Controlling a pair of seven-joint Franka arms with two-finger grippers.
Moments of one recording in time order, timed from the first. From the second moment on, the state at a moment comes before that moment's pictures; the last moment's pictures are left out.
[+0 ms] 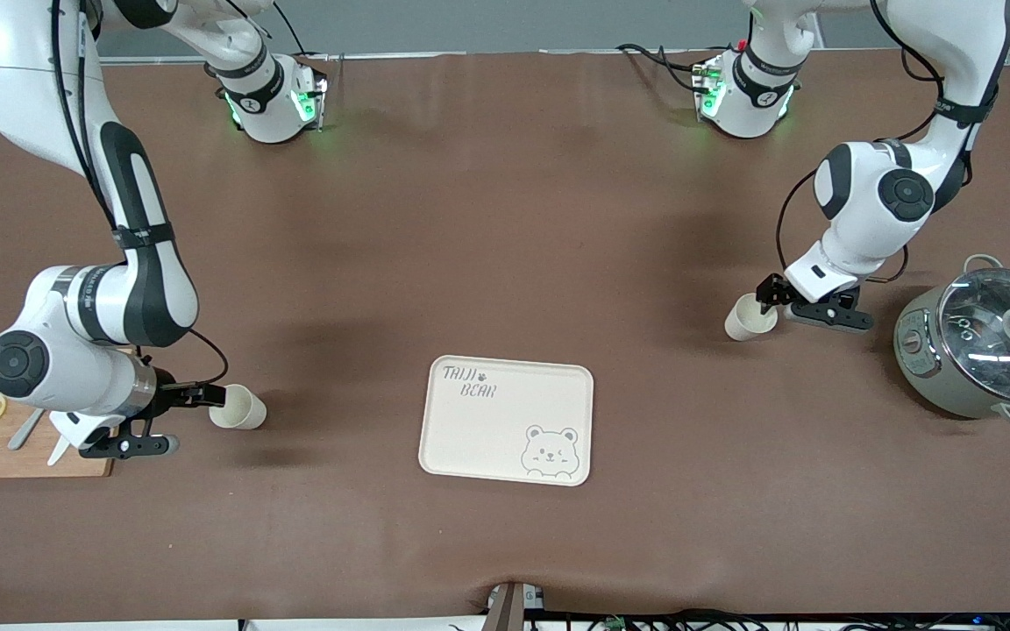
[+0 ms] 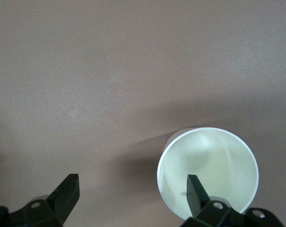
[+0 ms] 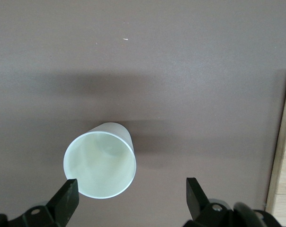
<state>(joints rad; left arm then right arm) -0.01 0.17 -0.04 -2.45 0.02 2.75 0.18 0.10 0.60 -0.11 -1.56 0.06 2.09 -0.07</state>
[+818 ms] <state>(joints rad) -0.01 0.21 -0.06 -2.46 0.02 2.80 0.18 0.10 0.66 -0.11 -1.62 0.06 2.25 -0.11</state>
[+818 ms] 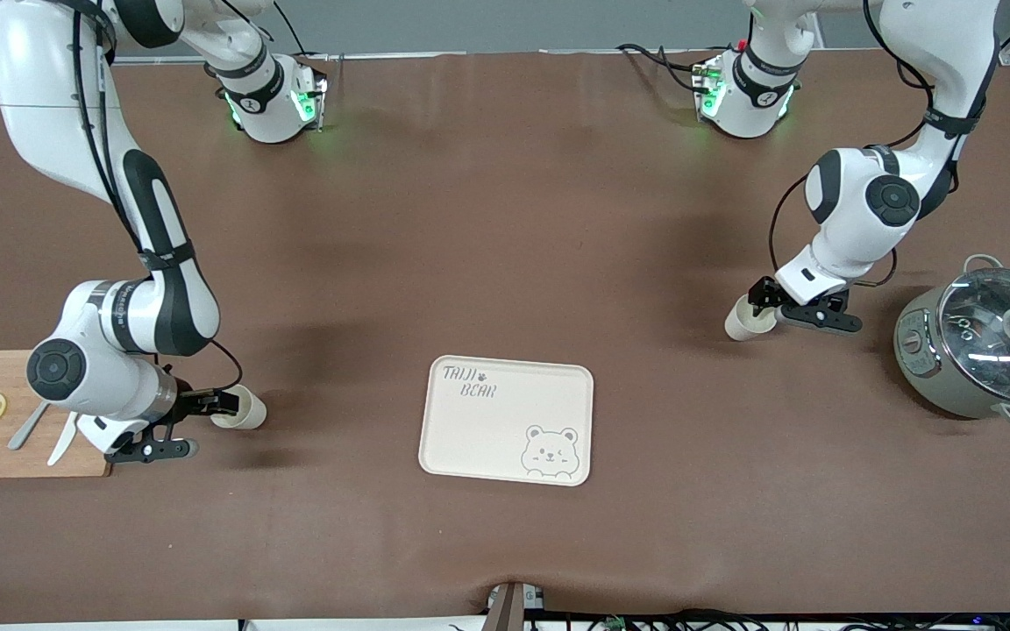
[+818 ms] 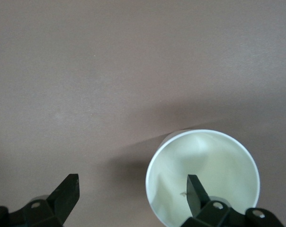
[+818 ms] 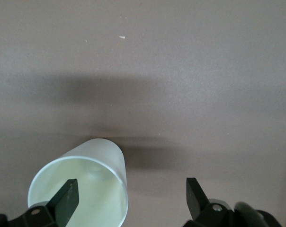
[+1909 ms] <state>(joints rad) -0.01 0.24 -0.08 -2.45 0.02 2.80 0.17 0.10 0.66 -0.10 -1.69 0.06 2.34 -0.13</state>
